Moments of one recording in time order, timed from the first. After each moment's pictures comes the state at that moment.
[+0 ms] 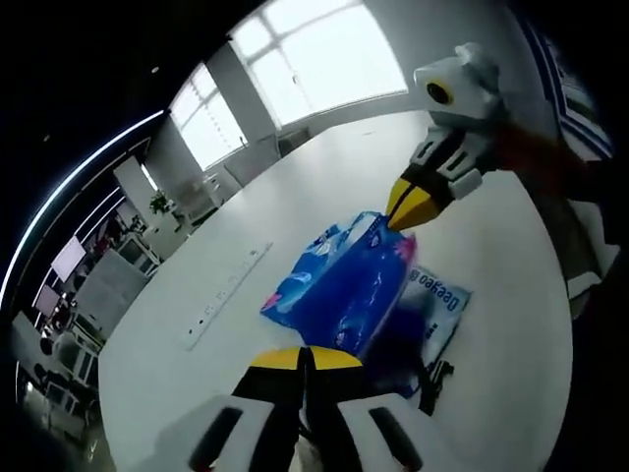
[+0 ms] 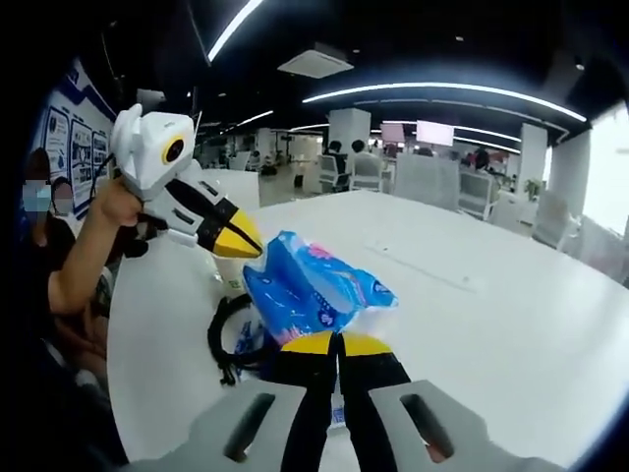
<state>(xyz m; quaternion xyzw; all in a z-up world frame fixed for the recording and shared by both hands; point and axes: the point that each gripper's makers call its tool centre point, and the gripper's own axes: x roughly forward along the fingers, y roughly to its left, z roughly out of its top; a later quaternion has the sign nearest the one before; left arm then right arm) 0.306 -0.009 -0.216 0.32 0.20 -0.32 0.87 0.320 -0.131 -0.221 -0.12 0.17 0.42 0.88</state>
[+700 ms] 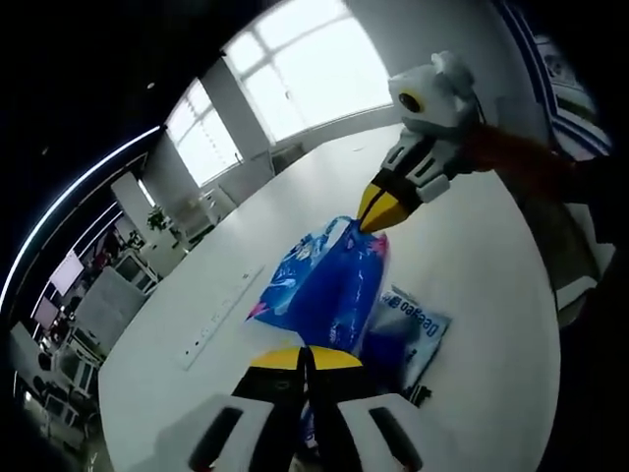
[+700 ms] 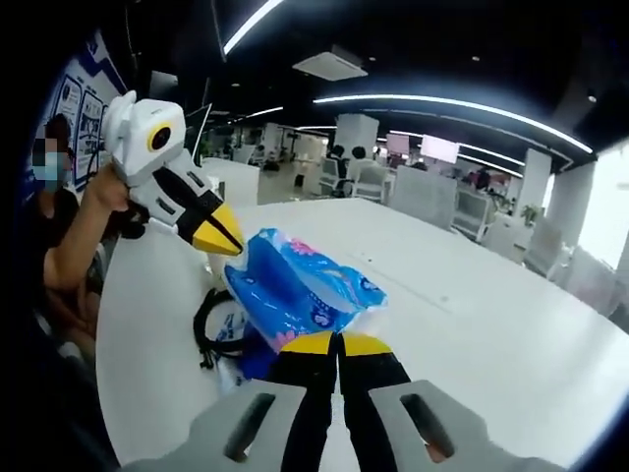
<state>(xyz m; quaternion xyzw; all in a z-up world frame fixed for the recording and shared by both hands) 0.295 -0.037 -0.199 0.31 0.17 -0.34 0.87 0.332 -0.158 -0.201 -0.17 0.14 0.42 0.88</state>
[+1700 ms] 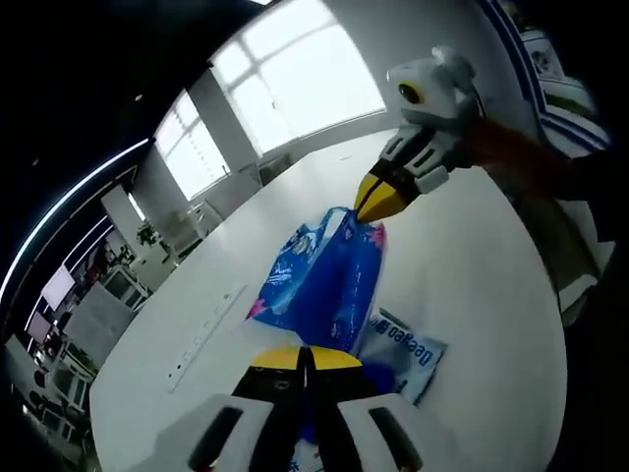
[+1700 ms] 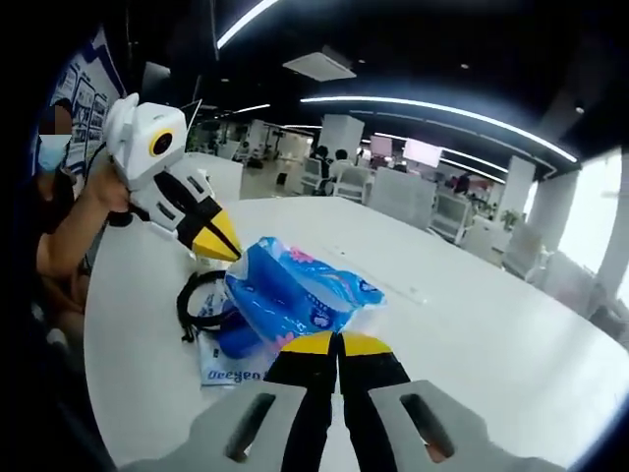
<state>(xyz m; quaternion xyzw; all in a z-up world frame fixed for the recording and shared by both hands) 0.303 -0.078 -0.213 0.32 0.15 -0.37 0.86 0.326 -0.200 -0.201 -0.18 0.12 0.38 0.90</state>
